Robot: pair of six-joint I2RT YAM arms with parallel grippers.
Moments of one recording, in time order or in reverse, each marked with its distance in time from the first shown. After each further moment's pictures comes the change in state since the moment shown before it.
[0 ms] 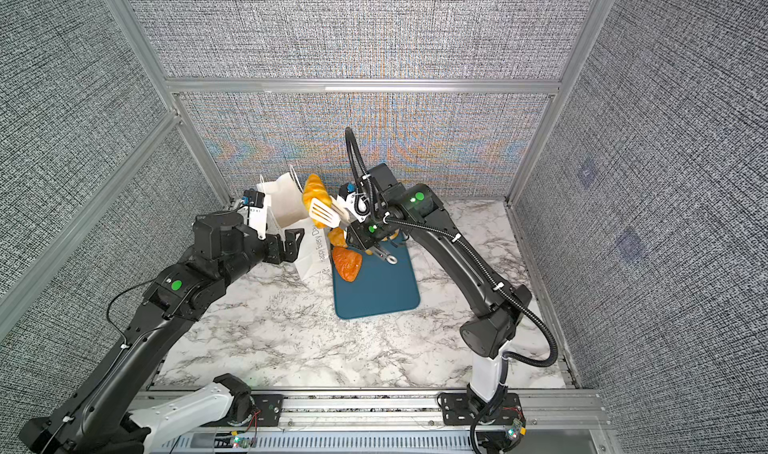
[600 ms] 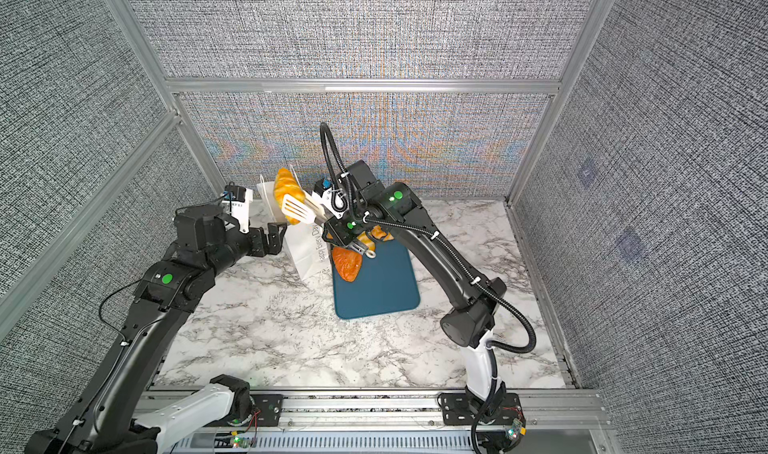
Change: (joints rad) left arm 0.212 0.011 0.000 0.001 0.129 0.066; right arm 0.060 0.163 0.216 0.039 -0.026 -0.025
